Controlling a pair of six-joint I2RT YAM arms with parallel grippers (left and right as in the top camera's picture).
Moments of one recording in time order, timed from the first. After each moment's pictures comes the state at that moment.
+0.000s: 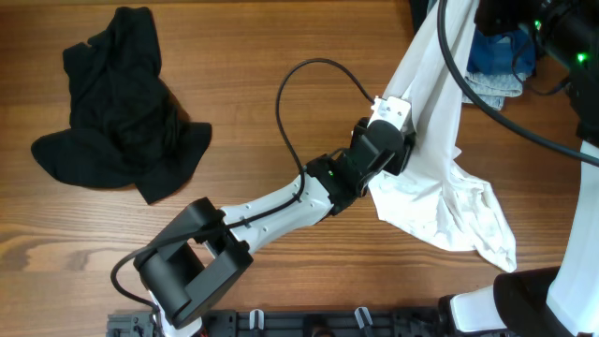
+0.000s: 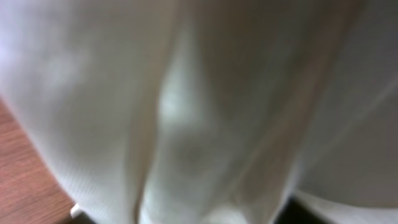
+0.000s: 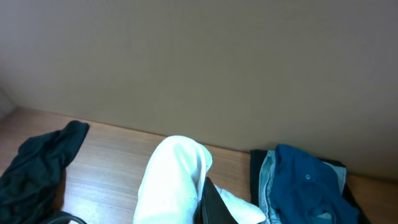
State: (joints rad) left arm -0.93 1.89 1.21 0.18 -0.18 -0.37; right arm 0.11 1.64 2.42 -1.14 -0.15 -0.04
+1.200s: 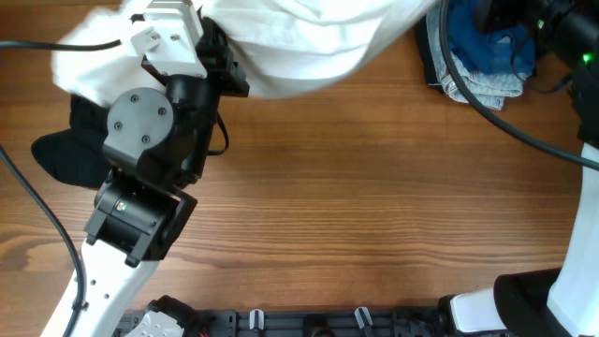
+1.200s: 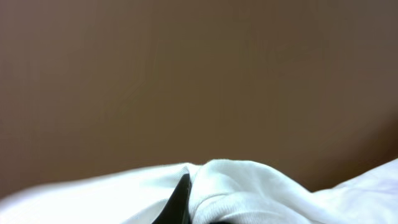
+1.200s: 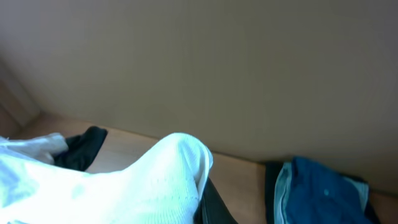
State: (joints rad) left arm -0.48 1.11 1.26 -0.03 -0.28 -0.19; right arm 0.11 1.63 2.42 -1.12 -0.22 -0.03
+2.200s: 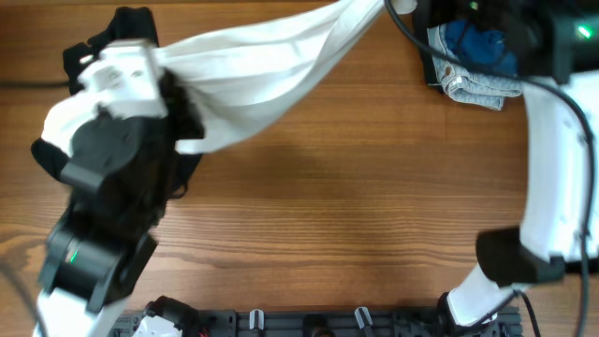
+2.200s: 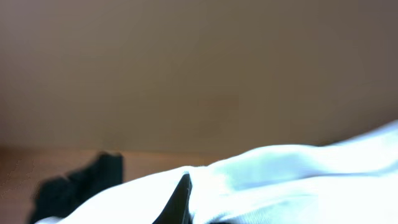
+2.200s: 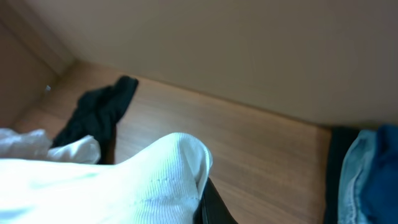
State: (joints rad) left arm -0.40 1.00 1.28 -0.46 -0.33 -0.16; right arm 0.16 1.87 2.42 -1.16 -0.37 -0.02
